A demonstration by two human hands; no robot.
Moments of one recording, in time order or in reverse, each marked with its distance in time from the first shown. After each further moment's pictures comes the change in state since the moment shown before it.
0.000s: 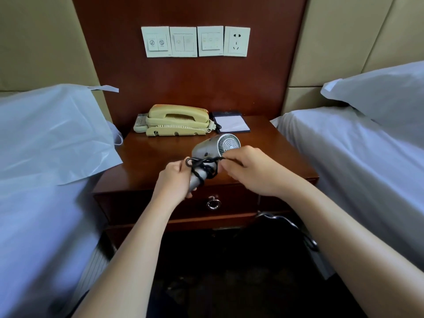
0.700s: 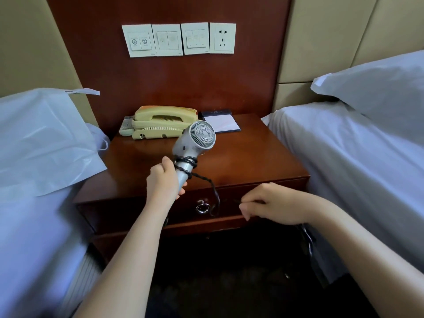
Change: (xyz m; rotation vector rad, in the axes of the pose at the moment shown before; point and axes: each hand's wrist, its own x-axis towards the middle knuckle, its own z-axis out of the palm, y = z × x) left_hand 0.015 0.005 0.024 -0.196 0.182 -0.135; right_hand -0.047 0.057 -0.008 -0.046 -0.375 0.119
